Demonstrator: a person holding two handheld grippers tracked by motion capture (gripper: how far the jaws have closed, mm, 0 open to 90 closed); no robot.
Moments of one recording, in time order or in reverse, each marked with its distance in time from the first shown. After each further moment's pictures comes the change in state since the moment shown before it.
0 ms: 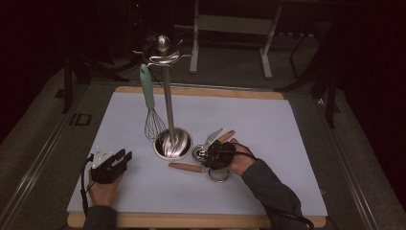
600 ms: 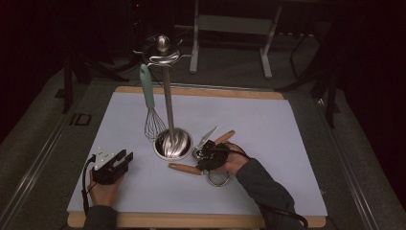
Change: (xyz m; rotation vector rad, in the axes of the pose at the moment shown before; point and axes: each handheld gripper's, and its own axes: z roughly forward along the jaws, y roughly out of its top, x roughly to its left) left arm -0.004 -0.001 0.000 0.007 0.002 0.035; right arm -0.002 0.009 0.017 0.034 0.133 0.055
